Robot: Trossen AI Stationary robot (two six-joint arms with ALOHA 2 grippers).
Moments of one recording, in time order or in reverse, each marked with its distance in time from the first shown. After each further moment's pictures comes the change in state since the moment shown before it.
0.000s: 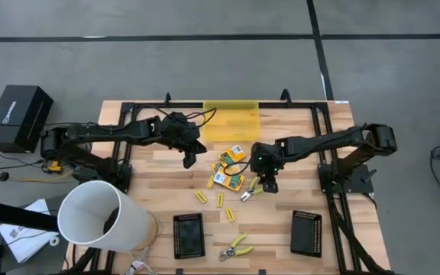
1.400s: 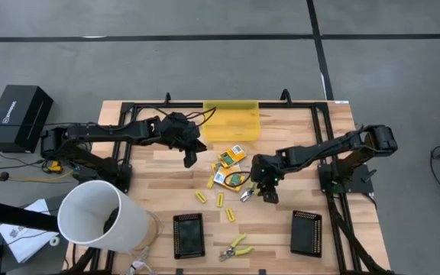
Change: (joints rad) left arm -0.004 -0.001 0.000 0.004 -0.035 0.011; right arm 0.109 0.002 -0.091 0.165 -0.053 0.163
